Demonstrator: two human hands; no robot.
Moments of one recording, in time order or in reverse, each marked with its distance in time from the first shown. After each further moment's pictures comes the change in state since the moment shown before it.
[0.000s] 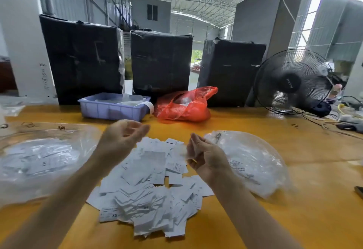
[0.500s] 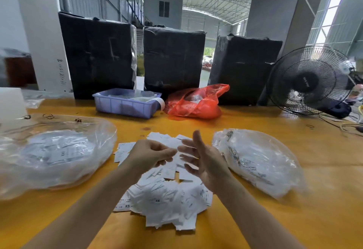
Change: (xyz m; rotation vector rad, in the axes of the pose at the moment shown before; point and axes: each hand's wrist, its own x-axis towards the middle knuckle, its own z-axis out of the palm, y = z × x) left_hand -0.008 -0.022 0.036 -0.221 -0.209 -0.266; right_hand -0.004 0.023 0.002 -0.462 -0.158 0.039
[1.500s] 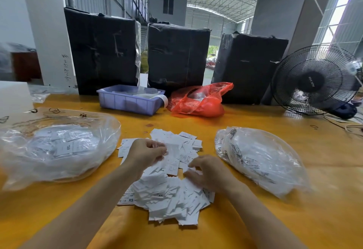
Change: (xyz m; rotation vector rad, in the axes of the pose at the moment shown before) left_hand 0.007 -0.016 -0.003 -0.151 0.184 -0.090; right_hand 0.022 0.030 -0.037 -1.568 -0.079 -0.510
